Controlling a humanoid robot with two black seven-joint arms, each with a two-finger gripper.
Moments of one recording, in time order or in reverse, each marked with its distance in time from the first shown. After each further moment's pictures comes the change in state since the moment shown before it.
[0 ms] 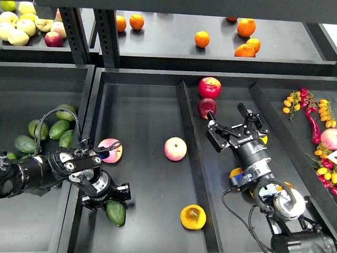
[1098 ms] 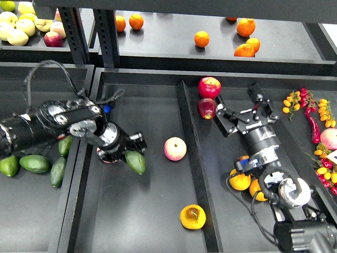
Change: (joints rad) left arm -0.236 0.216 -0.204 -0.083 -0.017 -0.001 0.000; right arm 0.121 0.000 0.081 -0.014 -0.001 0.001 0.012
